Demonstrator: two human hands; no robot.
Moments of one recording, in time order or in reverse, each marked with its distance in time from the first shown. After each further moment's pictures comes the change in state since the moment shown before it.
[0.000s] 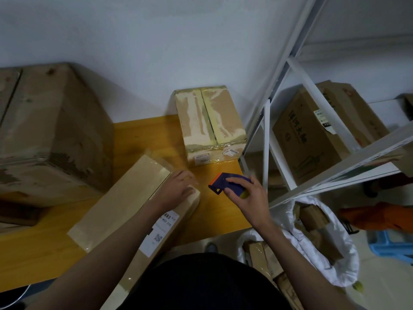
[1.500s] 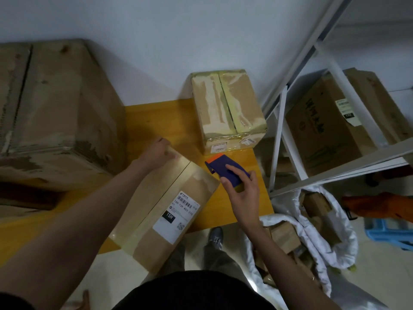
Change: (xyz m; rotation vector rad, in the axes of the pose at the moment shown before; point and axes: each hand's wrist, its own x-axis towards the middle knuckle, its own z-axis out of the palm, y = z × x) left_hand 0.010 -0.100 -0.086 -0.111 -0.111 -0.533; right_hand -0.013 -0.074 0.072 0.242 0.147 0.136
